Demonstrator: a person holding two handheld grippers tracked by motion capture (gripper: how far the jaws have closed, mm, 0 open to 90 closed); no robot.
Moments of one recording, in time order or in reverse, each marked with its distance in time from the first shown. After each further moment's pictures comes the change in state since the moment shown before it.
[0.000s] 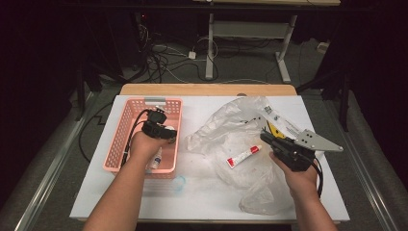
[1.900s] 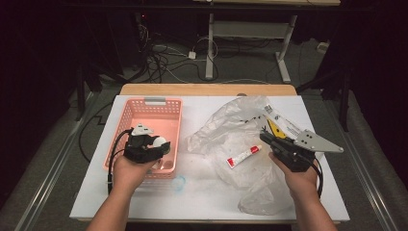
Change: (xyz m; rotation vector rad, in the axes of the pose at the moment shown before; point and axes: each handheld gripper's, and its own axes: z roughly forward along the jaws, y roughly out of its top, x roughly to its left) left arm -0.043 -0.077 -0.077 -0.281 -0.006 0.062; right arm 0.005 0.005 -0.002 -0.008 0.001 -0.024
